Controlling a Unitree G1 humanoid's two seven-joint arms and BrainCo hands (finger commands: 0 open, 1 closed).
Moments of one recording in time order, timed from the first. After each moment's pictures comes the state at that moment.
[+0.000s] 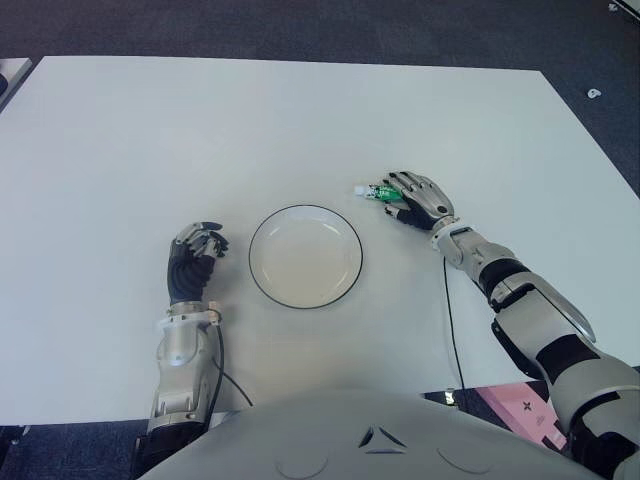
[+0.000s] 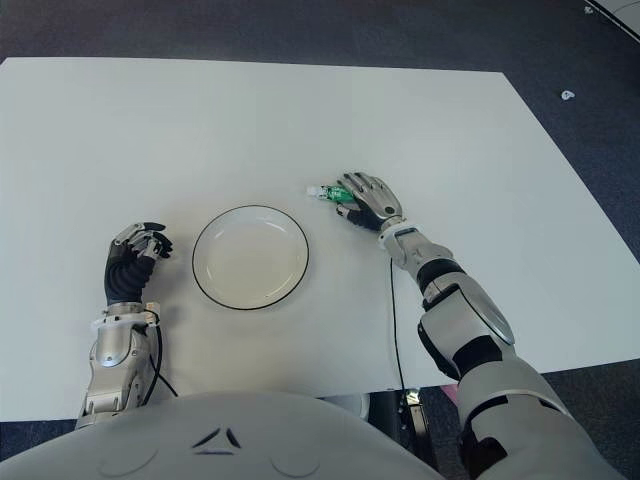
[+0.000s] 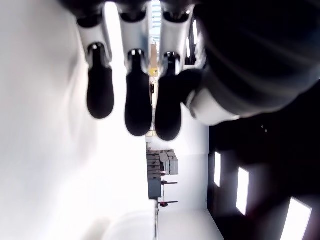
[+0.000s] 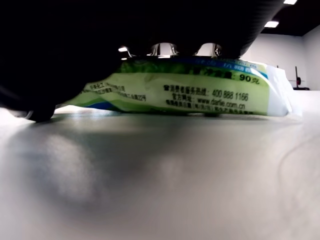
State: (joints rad) left arm 0.36 0.00 0.13 0.01 0.01 -0.32 0.08; right arm -0.68 -0.43 0.69 1.27 -0.81 -0.42 -0.55
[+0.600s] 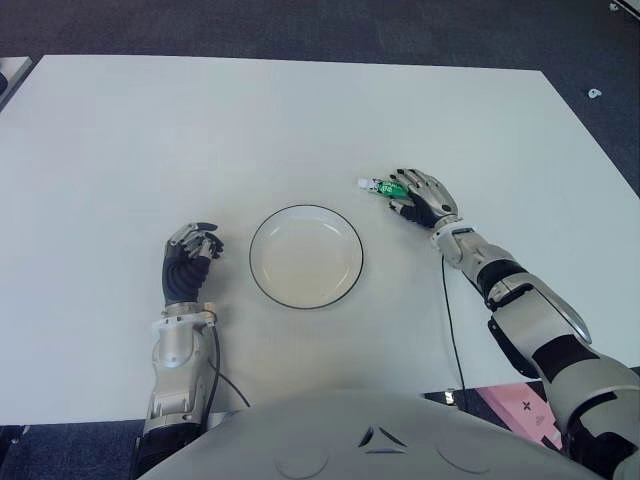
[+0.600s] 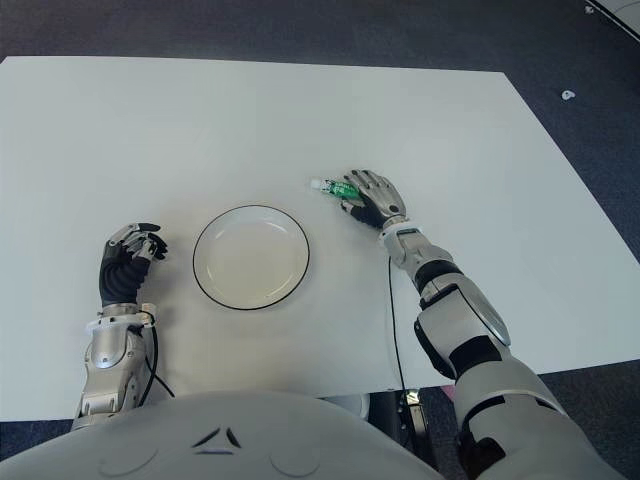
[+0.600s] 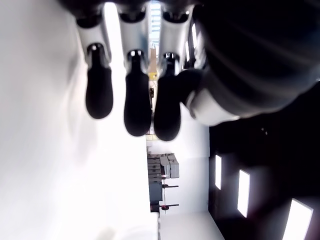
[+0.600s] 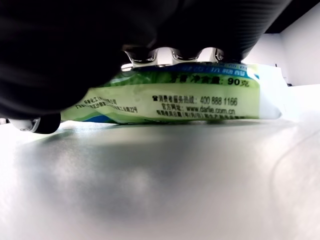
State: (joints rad) left arm 0.37 0.01 0.14 0.01 0.01 -0.32 0.08; right arm -0.68 -0.41 0.64 1.28 -0.75 -0.42 -0.55
